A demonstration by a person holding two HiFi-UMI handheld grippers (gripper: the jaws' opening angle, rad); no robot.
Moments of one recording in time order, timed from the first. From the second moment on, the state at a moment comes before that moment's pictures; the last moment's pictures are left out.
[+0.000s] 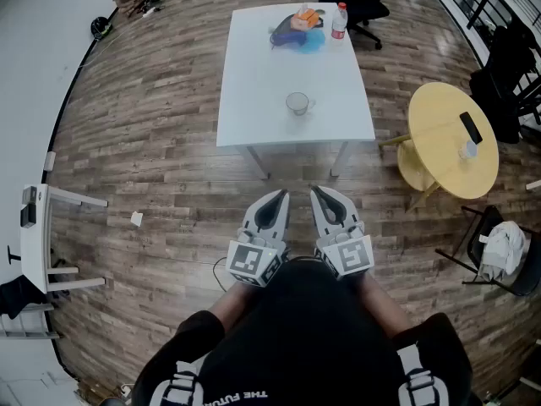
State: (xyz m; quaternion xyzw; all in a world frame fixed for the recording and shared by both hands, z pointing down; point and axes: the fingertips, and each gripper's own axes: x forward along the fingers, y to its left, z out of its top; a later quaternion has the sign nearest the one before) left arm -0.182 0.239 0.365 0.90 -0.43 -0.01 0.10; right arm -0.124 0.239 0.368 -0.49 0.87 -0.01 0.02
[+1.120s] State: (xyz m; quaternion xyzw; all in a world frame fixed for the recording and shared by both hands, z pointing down) left arm -0.231 0.200 0.388 0.89 -0.44 -0.01 0.14; right arm -0.159 0.192 0.376 -0.49 0.87 -0.01 0.01
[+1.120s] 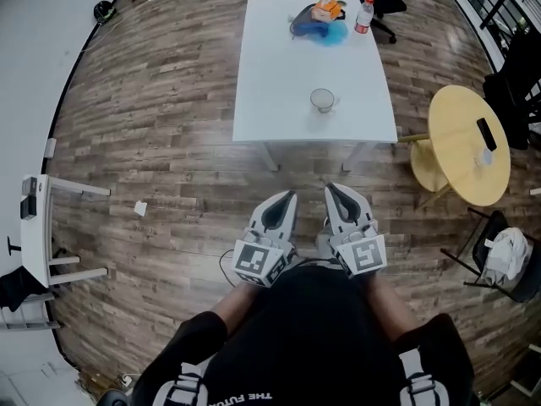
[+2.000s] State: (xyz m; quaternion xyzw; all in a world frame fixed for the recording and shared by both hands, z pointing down) left arm -0.125 0.064 0.403 0.87 -0.47 0.05 0.12; right arm -0.039 0.059 0.393 -0.47 0.88 -0.06 0.03
